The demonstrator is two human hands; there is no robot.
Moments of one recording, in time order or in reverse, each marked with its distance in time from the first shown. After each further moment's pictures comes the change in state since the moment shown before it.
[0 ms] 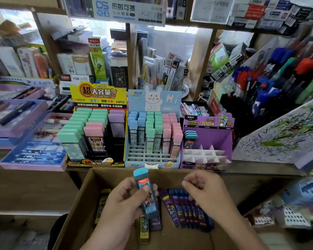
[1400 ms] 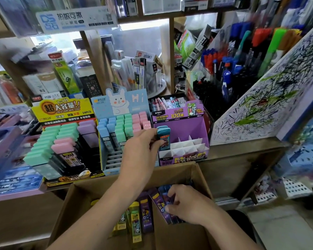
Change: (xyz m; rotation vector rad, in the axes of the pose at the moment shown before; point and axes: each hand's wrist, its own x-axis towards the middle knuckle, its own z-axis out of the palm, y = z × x) left_hand 0.087 0.035 0.111 1.177 0.085 0.841; right_hand -0.011 0.010 0.002 -0.283 -0.459 0.256
